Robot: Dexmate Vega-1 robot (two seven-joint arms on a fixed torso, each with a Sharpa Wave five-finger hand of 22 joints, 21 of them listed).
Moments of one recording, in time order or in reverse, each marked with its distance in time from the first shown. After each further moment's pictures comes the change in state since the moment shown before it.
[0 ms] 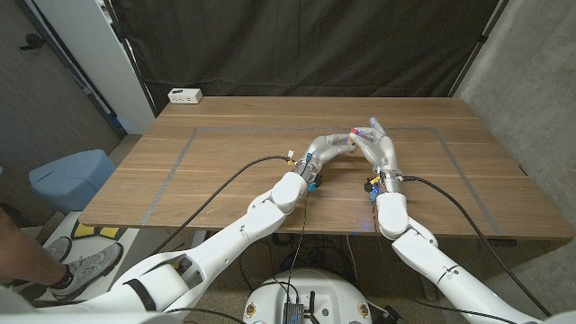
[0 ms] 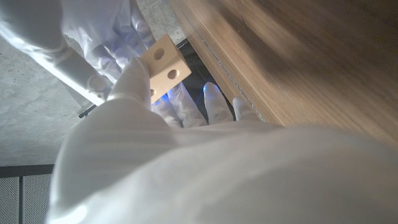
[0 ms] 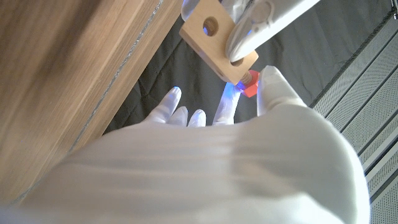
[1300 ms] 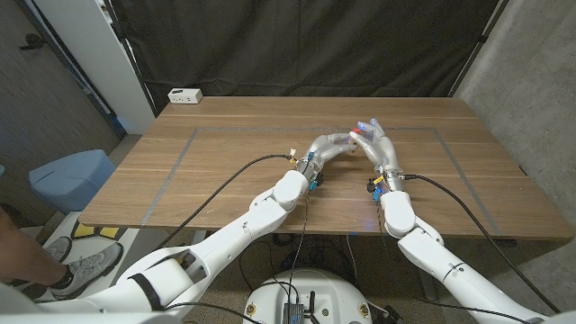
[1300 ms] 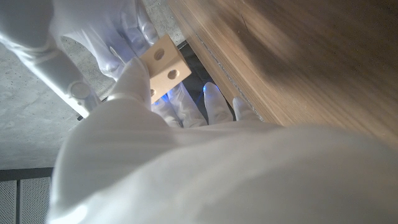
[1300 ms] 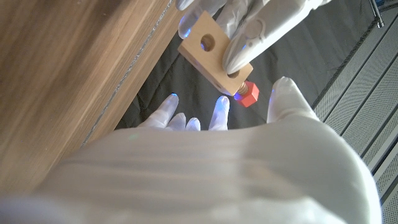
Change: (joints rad) left arm -0.024 -0.017 0.008 0.039 -0.001 -0.008 -0.008; left_hand 0.000 0.000 0.000 0.000 -0.001 0.000 0.000 -0.004 0.000 -0.004 0.001 0.003 0.000 0.000 0.000 0.000 0.000 0.000 0.000 0.000 0.000; right arm 0.014 -0.031 0.006 0.033 0.063 0.046 0.095; right_hand -0.150 -0.015 -0.036 0.027 0.000 -0.285 0.050 -0.160 -0.009 -0.148 0.041 0.000 0.005 -0.110 0.022 -0.008 -0.007 -0.084 0.030 0.000 0.000
